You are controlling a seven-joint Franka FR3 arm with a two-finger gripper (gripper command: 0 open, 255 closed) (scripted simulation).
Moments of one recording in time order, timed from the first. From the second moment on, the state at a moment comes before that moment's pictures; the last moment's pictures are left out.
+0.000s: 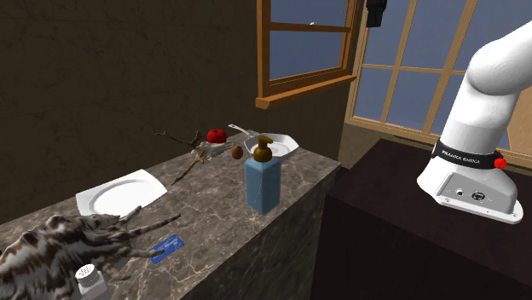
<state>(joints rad) 0.01 -0.82 0.00 -2.41 -0.05 1.57 -0.14</state>
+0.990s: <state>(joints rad) 0.09 -0.55 0.18 -2.50 0.09 1.90 0.05</state>
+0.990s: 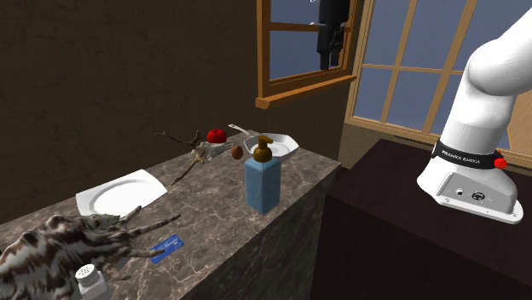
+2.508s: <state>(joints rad) 0.19 0.18 0.39 -2.22 -0.05 2.35 0.42</state>
